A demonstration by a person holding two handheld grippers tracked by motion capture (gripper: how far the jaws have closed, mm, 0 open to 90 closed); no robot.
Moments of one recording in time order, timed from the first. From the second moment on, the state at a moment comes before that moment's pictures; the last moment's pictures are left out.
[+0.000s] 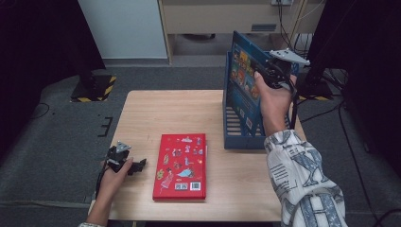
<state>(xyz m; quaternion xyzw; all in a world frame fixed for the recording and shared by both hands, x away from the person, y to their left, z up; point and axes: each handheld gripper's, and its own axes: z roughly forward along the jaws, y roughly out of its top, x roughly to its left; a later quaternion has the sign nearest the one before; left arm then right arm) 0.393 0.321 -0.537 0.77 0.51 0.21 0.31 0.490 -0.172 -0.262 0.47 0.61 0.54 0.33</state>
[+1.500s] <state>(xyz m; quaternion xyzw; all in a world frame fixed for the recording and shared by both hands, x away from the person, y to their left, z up) 0.393 0.319 -0.537 0.78 0.50 0.21 0.31 0.498 -0.156 -0.300 0.46 0.58 0.56 0.37</state>
